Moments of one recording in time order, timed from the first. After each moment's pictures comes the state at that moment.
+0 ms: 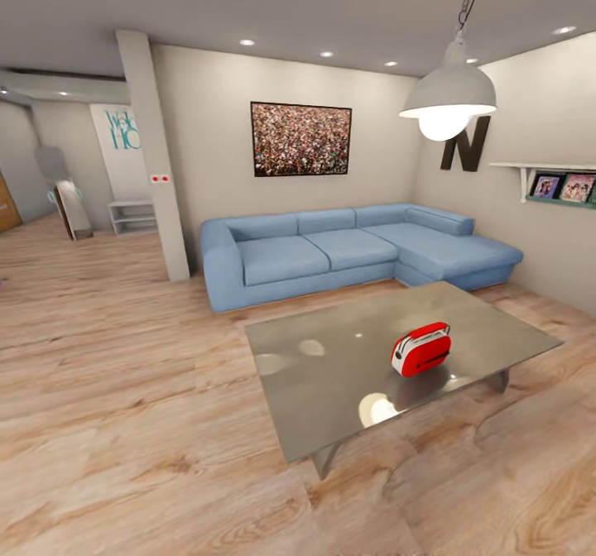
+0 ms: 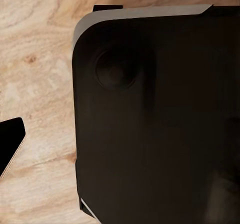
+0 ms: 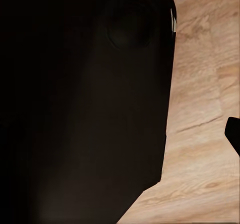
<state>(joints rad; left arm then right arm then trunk) 0.00 0.00 0.01 -0.07 0.00 -0.02 0.00 0.00 0.00 0.00 0.00 0.02 -0.01 -0.01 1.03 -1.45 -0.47</state>
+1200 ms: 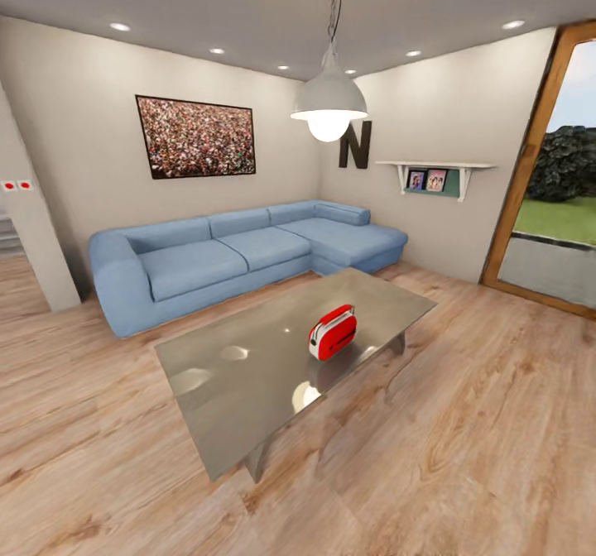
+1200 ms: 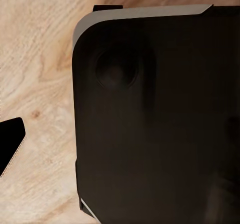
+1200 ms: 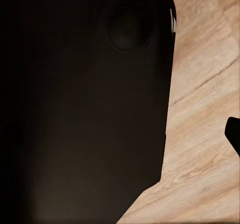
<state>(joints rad) 0.00 0.00 0.01 -0.07 0.00 -0.02 0.00 0.00 0.00 0.00 0.00 0.02 -0.01 -0.01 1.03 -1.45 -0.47</state>
